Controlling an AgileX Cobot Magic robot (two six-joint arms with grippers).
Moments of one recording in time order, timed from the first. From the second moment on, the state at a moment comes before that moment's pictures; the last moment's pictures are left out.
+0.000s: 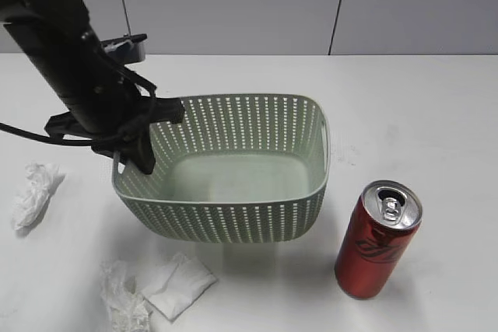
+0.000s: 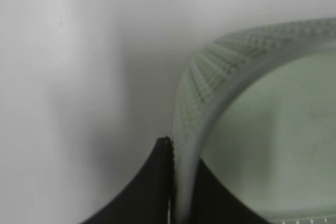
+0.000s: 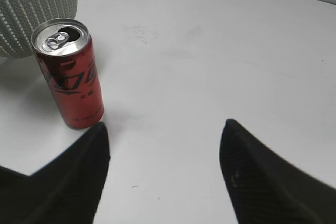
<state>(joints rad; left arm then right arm) -0.48 1.80 -1.21 -0.31 0.92 -0.17 0.32 -0.01 -0.41 0.00 0.95 -0.09</state>
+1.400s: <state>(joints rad) -0.38 1.80 -1.21 -0.18 0.85 -0.18 0.51 1.34 -1.03 0.20 1.15 -0.16</state>
